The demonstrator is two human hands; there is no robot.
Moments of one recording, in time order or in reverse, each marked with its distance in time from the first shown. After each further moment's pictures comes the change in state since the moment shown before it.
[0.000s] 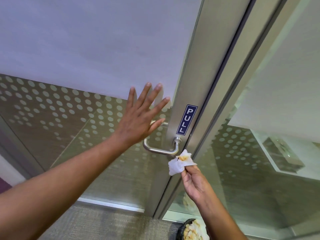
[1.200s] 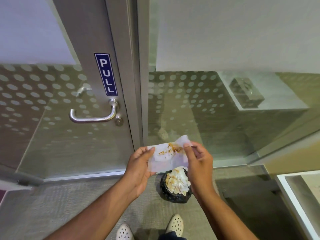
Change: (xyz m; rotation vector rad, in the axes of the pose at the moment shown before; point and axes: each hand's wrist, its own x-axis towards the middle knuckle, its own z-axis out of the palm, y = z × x) left_hand -0.095 0.295 0.017 -1.648 -0.586 -1.737; right_hand -0.102 -0.079 -0.137 -0.723 0.369 -0.526
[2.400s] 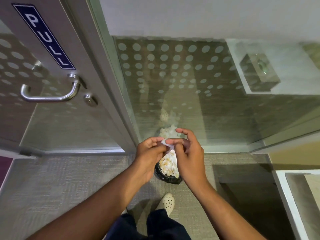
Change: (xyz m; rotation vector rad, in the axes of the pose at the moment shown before) left_hand 0.056 -0.085 0.087 0.097 0.070 0.030; right_hand 0.057 0.042 -0.076 -0.309 -0.260 -0.119
